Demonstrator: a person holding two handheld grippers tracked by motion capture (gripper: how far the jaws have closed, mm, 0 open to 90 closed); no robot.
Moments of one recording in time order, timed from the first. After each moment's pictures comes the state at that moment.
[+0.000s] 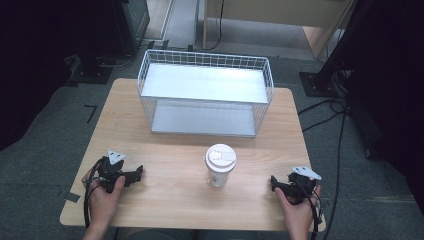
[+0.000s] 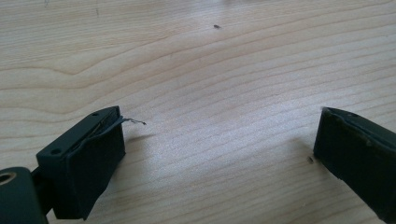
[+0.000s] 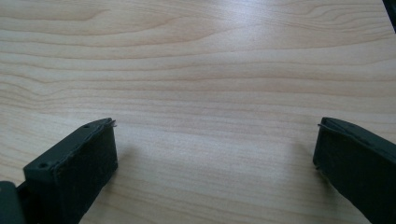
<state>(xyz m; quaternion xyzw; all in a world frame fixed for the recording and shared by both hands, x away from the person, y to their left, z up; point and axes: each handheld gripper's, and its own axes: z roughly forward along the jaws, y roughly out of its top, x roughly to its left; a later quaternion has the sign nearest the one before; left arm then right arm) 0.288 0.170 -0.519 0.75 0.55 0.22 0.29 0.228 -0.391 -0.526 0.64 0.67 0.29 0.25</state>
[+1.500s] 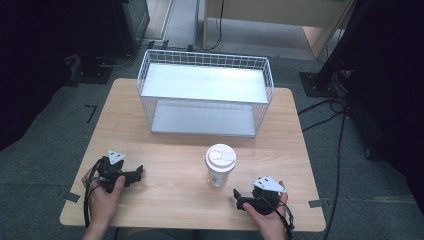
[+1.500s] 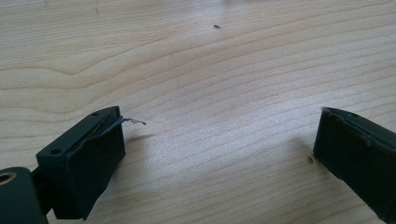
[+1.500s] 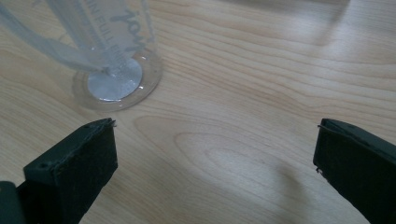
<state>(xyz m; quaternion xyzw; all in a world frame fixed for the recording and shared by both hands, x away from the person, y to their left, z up) 0.288 0.170 -0.519 0.75 0.55 0.22 0.29 0.196 -0.281 -0.515 0.53 0.73 0.37 0.21</state>
